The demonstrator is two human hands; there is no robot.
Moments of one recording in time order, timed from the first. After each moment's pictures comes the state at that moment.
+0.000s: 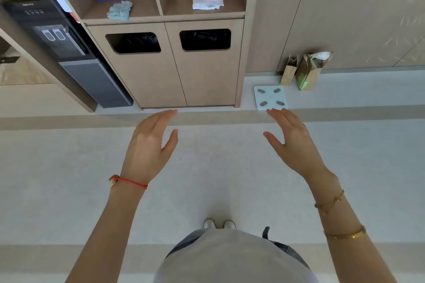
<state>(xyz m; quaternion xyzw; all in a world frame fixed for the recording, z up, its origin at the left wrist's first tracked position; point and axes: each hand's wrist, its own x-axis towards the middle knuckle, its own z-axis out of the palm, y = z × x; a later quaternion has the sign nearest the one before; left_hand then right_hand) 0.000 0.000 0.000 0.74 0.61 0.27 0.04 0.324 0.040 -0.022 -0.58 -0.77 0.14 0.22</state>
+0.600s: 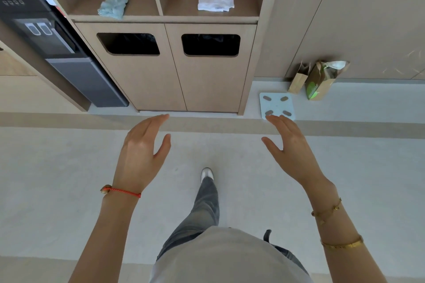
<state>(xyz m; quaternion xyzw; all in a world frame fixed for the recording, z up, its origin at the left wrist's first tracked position) -0.029 0.143 -0.033 0.70 0.66 0.27 0.05 0.295 0.198 -0.047 -0.60 -0.75 0.19 0.19</state>
